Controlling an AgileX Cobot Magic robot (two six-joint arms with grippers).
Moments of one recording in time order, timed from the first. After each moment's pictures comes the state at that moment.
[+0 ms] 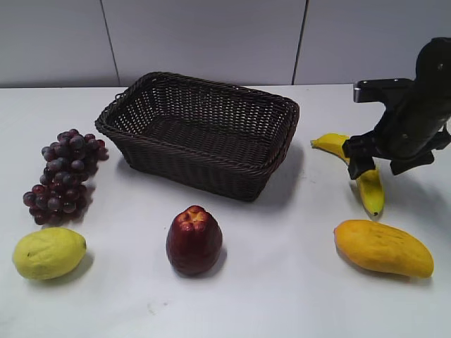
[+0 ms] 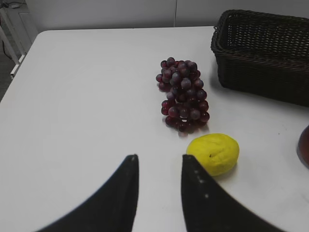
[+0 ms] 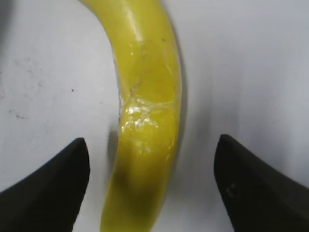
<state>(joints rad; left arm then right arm) -0.06 -0.01 -0.51 -0.05 1.05 0.12 0.16 1.97 -1.17 -0.04 0.54 0.07</state>
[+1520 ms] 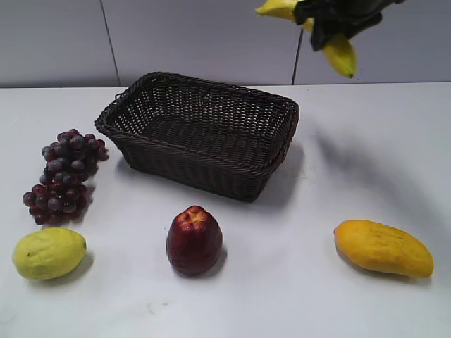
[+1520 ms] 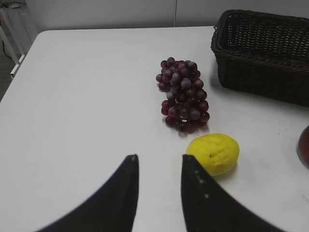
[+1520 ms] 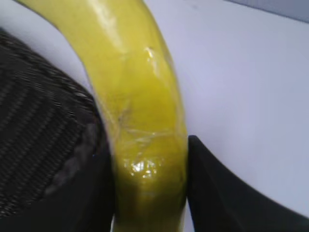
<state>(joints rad) -0.06 -0.01 -0.51 -0.05 1.05 0.12 0.39 2.01 -1.89 -0.12 0.97 0.04</state>
